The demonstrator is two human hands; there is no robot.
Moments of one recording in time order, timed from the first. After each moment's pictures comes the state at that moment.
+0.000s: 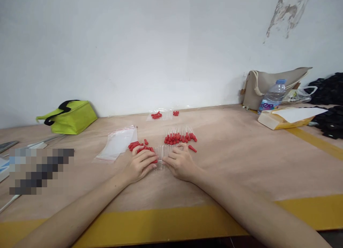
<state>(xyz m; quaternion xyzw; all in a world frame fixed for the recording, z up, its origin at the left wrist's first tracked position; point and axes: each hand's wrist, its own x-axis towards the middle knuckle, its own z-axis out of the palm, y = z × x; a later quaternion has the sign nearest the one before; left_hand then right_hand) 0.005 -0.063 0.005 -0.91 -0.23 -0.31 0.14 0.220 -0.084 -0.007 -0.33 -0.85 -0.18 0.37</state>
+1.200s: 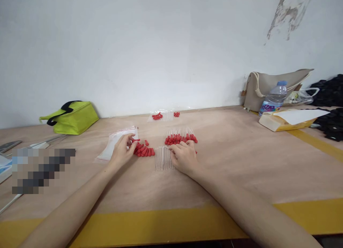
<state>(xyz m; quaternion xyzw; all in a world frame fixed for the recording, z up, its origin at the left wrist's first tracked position) -0.036 -0.015 0.019 -0.78 -0.48 -0.40 0.06 0.221 -0.071 -0.005 -0.47 -0.78 -0.13 0.40</state>
